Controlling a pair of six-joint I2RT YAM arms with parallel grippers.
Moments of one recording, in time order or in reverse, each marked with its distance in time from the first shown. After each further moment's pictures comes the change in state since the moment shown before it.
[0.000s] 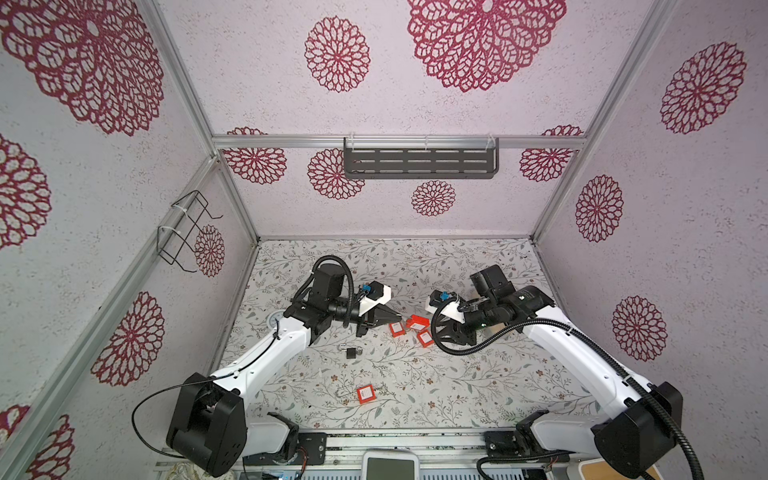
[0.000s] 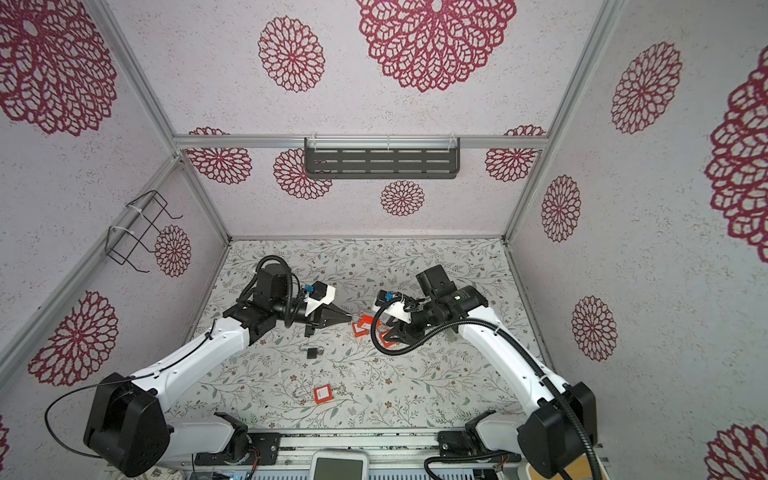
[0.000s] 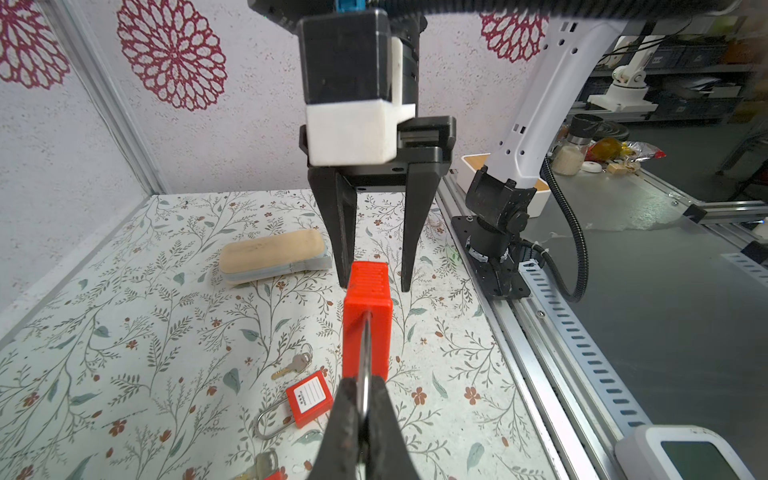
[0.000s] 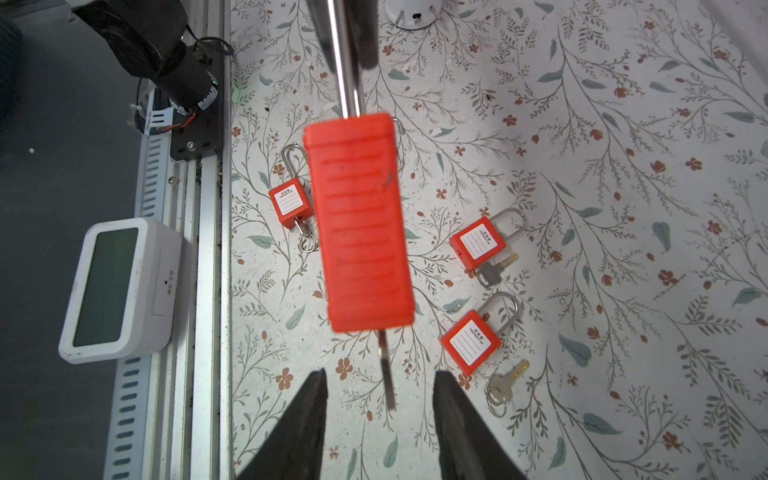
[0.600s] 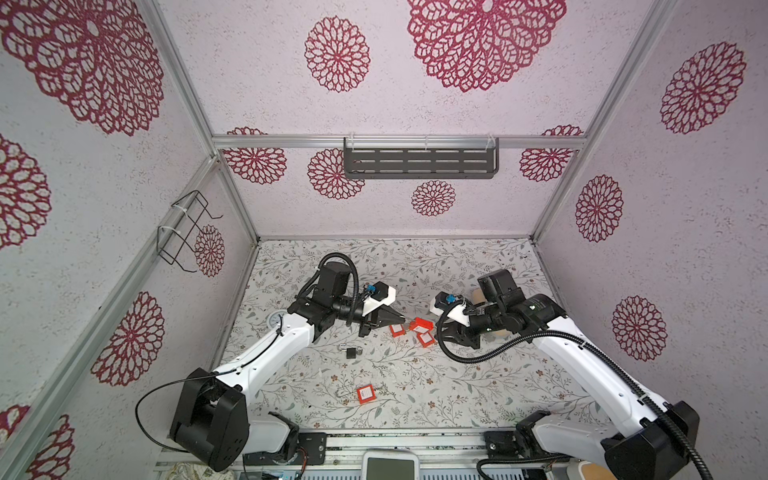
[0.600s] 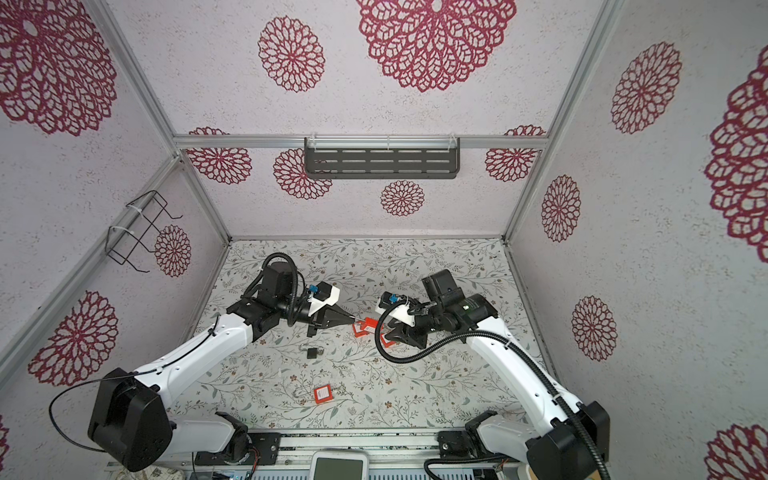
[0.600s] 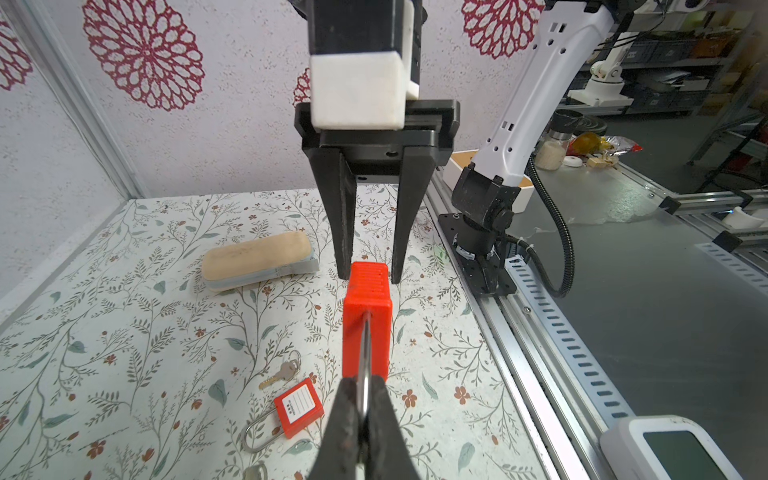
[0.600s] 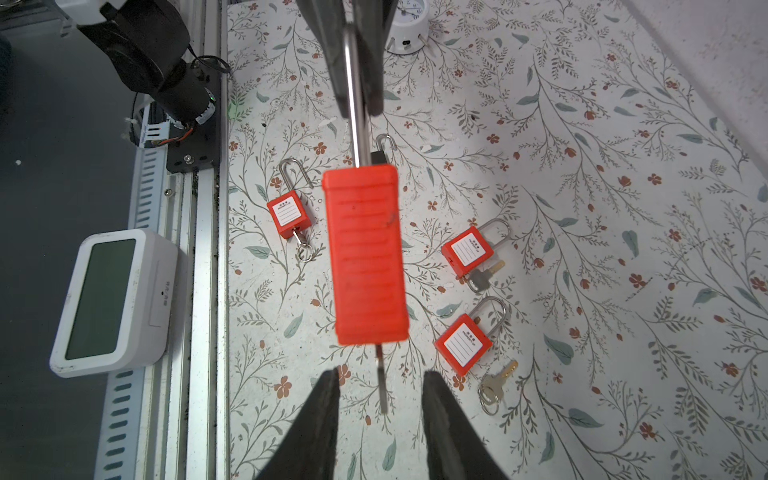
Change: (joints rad) left arm -0.029 0.027 0.048 -0.069 0.008 0.047; right arm 0.000 -0.072 -0.045 0.049 -0.001 0.026
